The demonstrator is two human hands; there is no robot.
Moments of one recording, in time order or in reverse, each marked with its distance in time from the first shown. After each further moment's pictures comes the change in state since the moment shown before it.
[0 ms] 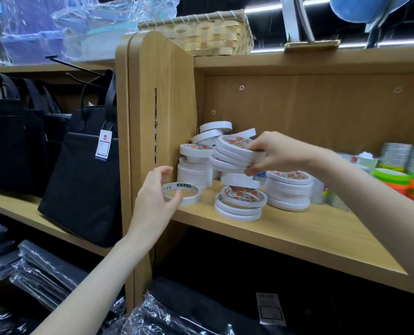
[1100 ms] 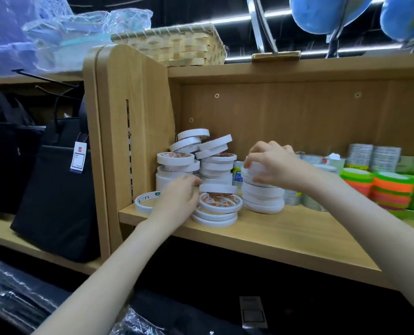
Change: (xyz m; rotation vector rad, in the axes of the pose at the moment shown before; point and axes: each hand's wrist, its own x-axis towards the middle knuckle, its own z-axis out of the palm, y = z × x) left_hand 0.031 0.043 0.055 0.216 -0.373 0.110; right_hand -0.042 0.037 0.008 -0.359 0.166 0.180
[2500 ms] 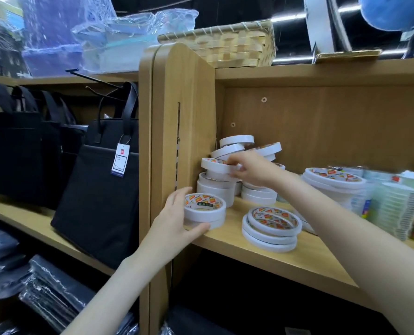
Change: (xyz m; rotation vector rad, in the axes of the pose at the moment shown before) left_hand -0.042 -0.081 -0.038 -0.139 0.040 -0.077; right_hand 0.124 -0.084 0.050 0.383 -0.055 -0.075
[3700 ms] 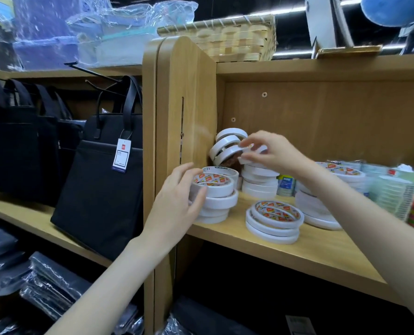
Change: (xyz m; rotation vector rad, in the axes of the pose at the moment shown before) left_hand 0.010 0.016 -0.019 0.079 0.195 0.183; right_hand -0.026 -0.001 -0.029 0.184 0.208 -0.016
